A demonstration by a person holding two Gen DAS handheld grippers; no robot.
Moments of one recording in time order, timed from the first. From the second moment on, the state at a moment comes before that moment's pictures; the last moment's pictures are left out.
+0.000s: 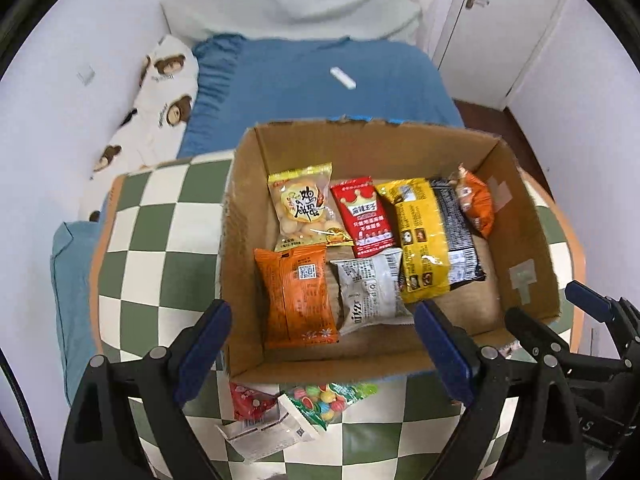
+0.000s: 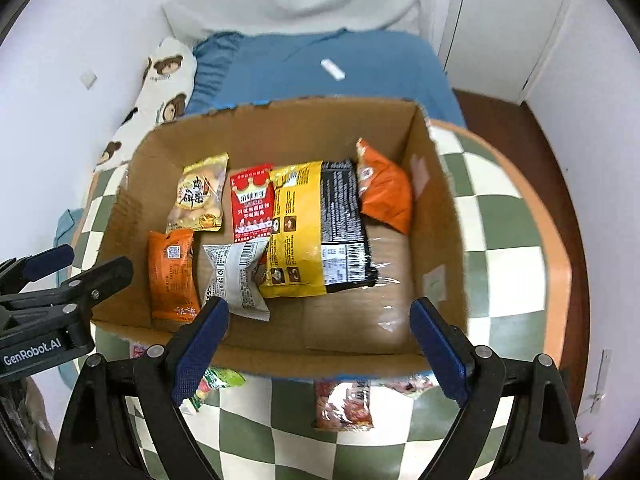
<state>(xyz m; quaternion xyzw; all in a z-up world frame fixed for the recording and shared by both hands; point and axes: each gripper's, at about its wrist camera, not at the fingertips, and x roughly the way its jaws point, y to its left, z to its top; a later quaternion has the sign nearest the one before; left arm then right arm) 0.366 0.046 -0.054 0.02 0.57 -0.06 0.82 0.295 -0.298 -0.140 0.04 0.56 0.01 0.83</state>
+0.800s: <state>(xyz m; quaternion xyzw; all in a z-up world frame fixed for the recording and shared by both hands) 0.253 0.059 -0.017 0.01 0.47 -0.05 0.88 0.171 -0.318 -0.090 0.12 0.47 0.00 0.88</state>
